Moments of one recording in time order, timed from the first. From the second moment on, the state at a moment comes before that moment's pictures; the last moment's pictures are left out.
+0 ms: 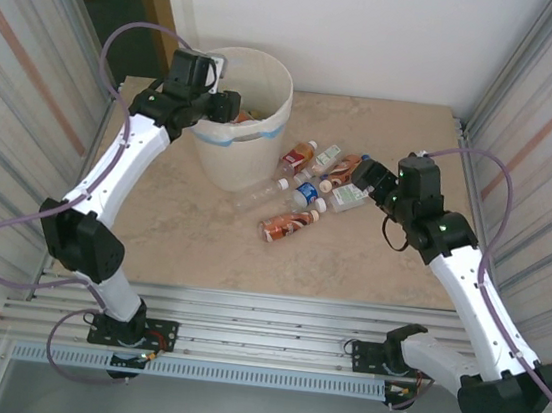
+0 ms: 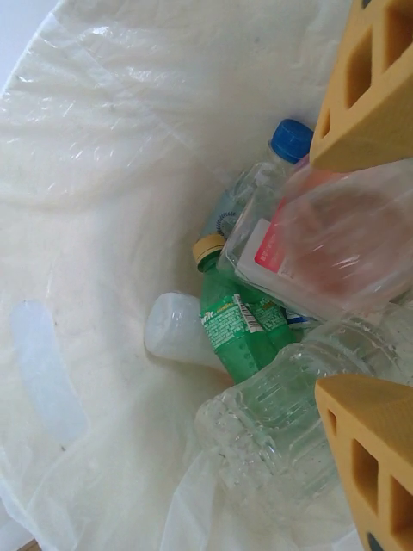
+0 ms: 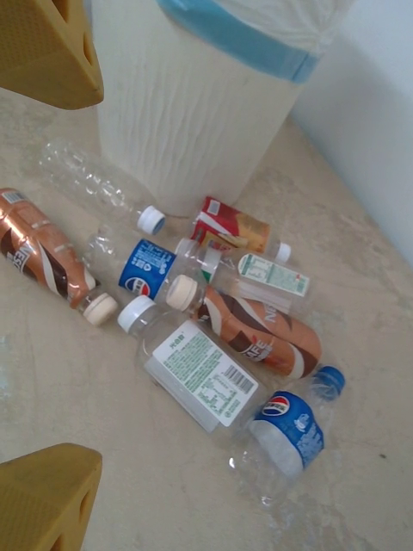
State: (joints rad) left arm -0.33 1.65 1.76 -0.72 -0.05 -0.14; right arm 0.38 1.05 1.09 -0.67 0.10 0.80
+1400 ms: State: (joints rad) left arm -0.94 1.63 1.20 -0.53 -0.16 -0.11; right arm 0.26 1.09 1.10 -0.89 0.24 0.83
